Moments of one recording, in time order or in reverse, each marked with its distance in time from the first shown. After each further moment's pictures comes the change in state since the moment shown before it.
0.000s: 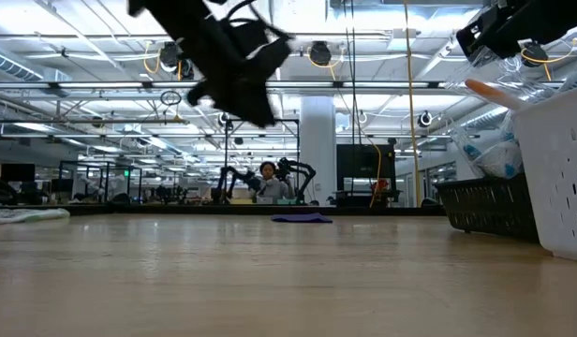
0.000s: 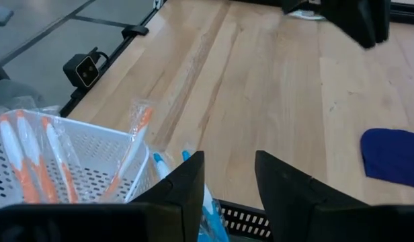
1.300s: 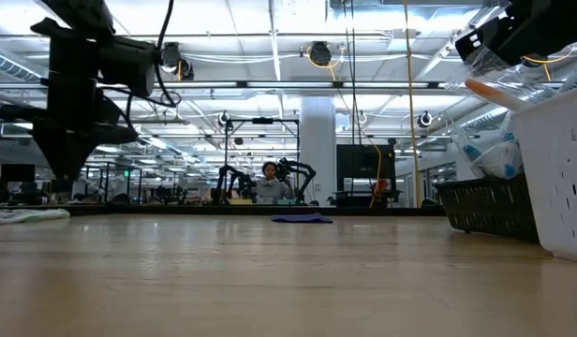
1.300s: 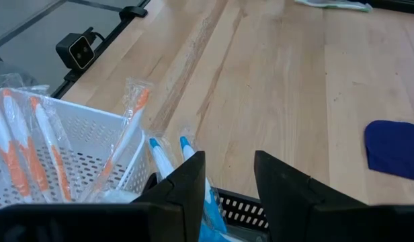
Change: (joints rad) left arm 0.377 -0.469 -0.398 -0.979 0.341 -0.678; right arm 0.000 0.024 -0.027 0.005 0.000 -0.029
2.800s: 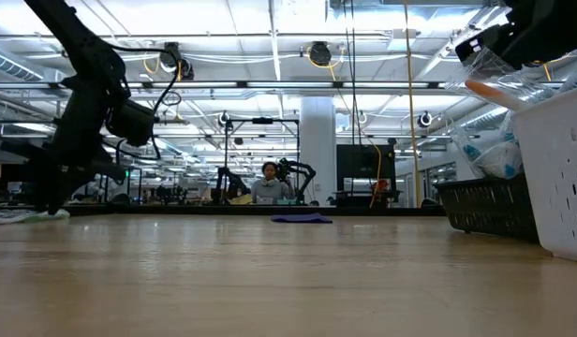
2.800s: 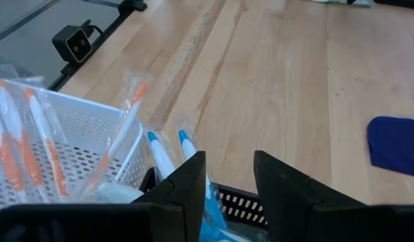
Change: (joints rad) left arm 0.587 0.192 -0.058 0.124 0.240 0.515; right arm 0.000 0.000 -0.019 0.013 0.000 -0.006
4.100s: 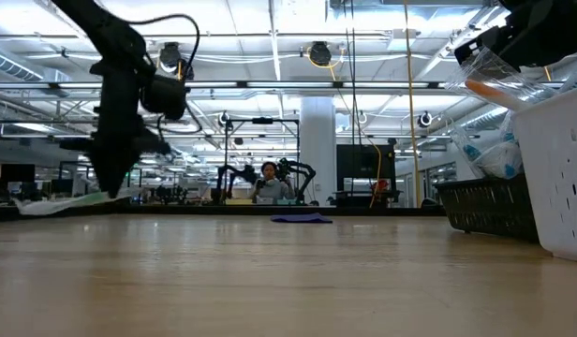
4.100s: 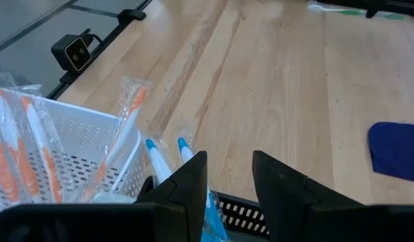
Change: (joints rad) left arm -0.170 0.039 0.162 0.098 0.048 0.070; right arm -0.001 -0.005 -0.043 0.072 0.004 0.008
